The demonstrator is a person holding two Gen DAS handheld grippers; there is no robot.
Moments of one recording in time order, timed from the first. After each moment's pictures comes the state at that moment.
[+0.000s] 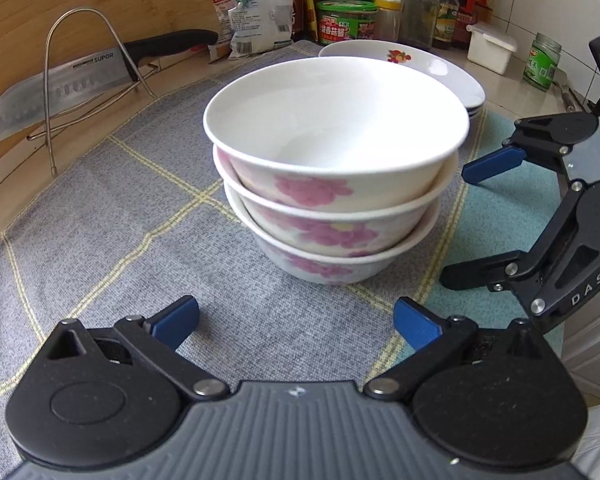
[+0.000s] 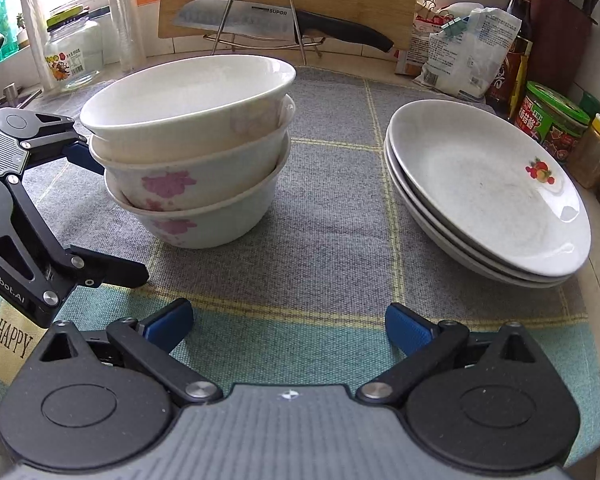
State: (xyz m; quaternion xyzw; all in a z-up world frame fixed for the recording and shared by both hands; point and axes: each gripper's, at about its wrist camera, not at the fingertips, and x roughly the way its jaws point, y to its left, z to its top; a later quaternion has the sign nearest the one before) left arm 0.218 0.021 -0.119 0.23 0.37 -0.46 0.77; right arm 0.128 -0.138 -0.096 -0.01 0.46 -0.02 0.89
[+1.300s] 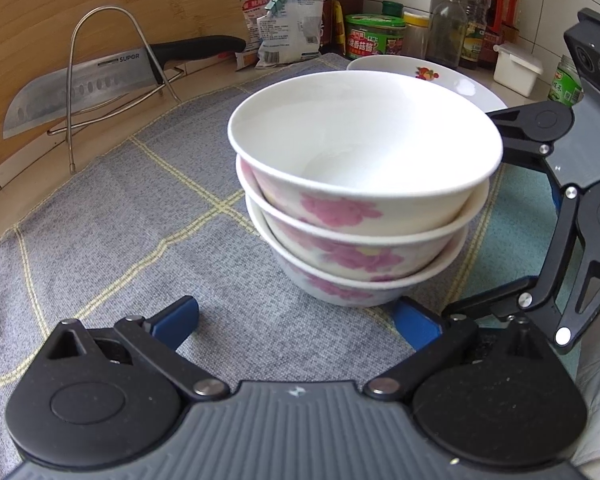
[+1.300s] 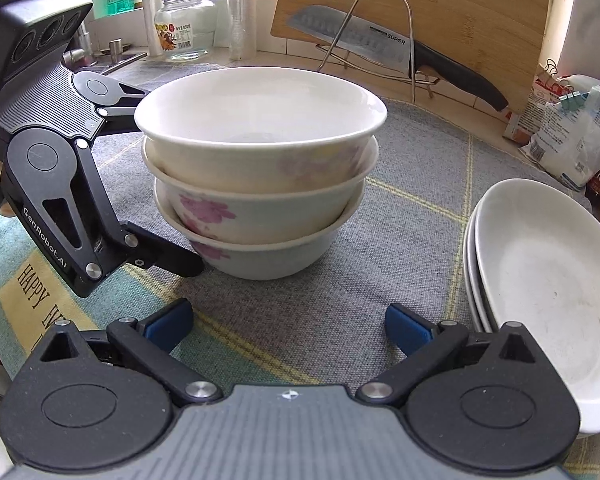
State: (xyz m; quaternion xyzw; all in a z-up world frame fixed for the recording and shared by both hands) left arm 0.223 0.017 -0.122 0.21 0.37 -0.44 0.80; right arm 0.161 -0.149 -0.098 -0.09 0.44 0.16 0.88
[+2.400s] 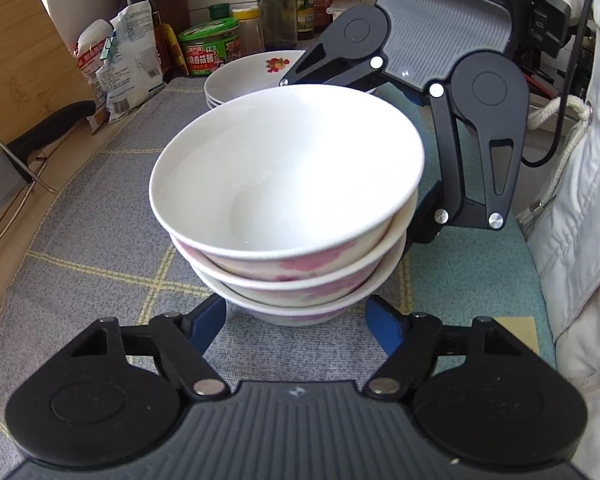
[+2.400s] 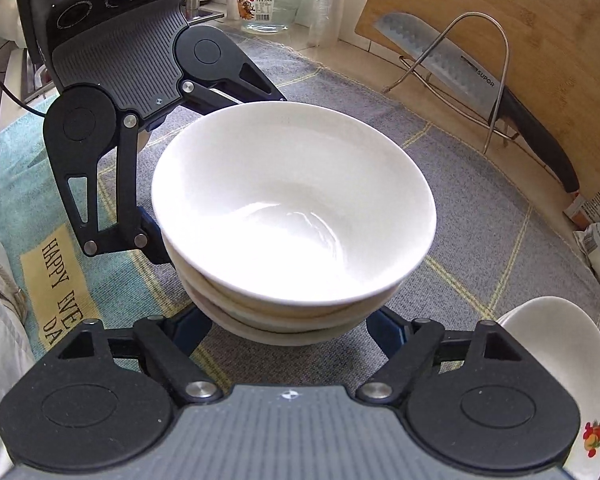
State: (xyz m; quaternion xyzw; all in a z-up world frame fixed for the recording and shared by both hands) left arm 0.247 0.007 -0.115 0.31 0.29 -0.64 0.64; right arm 0.208 -0.139 -0.073 -0.18 0.47 0.27 0.82
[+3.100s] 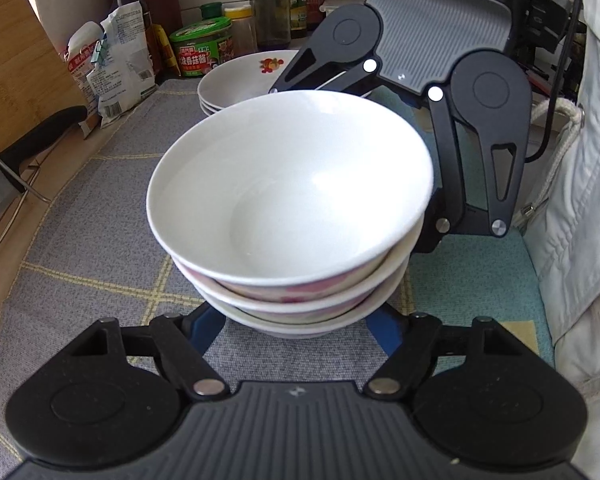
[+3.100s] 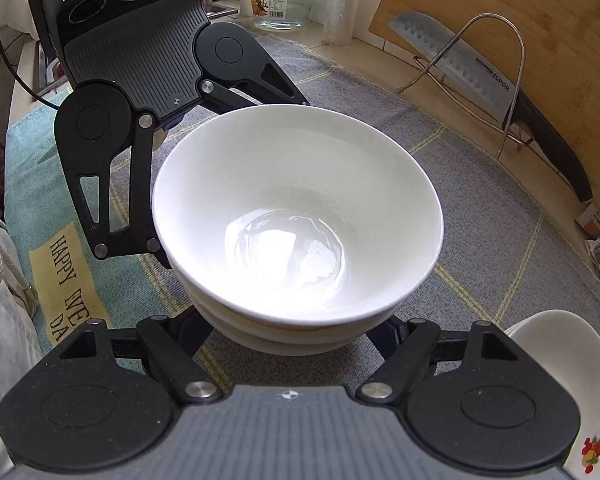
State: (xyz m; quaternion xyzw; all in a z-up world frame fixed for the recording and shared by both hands) left arm 0.244 0.000 -0.114 0.33 0.29 -0.64 0.64; right arm 0.209 -0.135 -0.071 -0.19 0.47 0.29 0.81
